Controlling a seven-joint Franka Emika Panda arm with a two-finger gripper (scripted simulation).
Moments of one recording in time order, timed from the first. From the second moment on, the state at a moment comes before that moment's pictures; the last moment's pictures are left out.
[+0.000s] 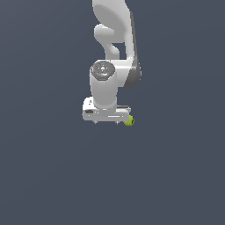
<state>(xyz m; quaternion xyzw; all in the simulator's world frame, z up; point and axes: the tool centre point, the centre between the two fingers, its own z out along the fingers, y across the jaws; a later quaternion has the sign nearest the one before) -0.002 -0.028 0.146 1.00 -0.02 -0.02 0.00</state>
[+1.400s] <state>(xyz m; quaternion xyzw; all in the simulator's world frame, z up) -0.080 0.087 0.096 0.96 0.29 0.00 0.00</state>
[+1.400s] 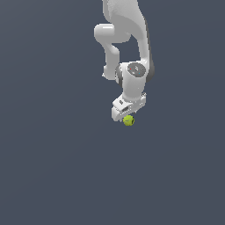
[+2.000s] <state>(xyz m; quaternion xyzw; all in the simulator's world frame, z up) -0.091 0.098 0.087 0.95 0.32 0.00 0.00</state>
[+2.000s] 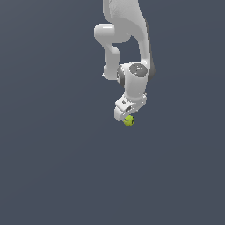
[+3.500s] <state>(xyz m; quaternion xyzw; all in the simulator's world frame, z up) -0.093 0.100 0.047 0.95 0.32 0.00 0.00</state>
